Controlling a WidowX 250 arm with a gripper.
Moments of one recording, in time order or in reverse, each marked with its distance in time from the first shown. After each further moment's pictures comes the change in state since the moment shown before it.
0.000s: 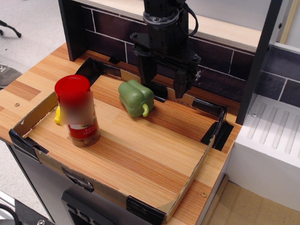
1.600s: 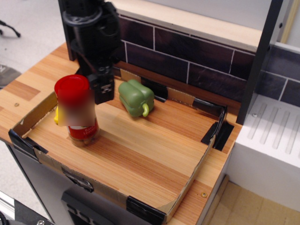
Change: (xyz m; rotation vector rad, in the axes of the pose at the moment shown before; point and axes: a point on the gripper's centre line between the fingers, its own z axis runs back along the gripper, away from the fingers) arm -0.066 0.072 0.020 0.062 0.054 -0.475
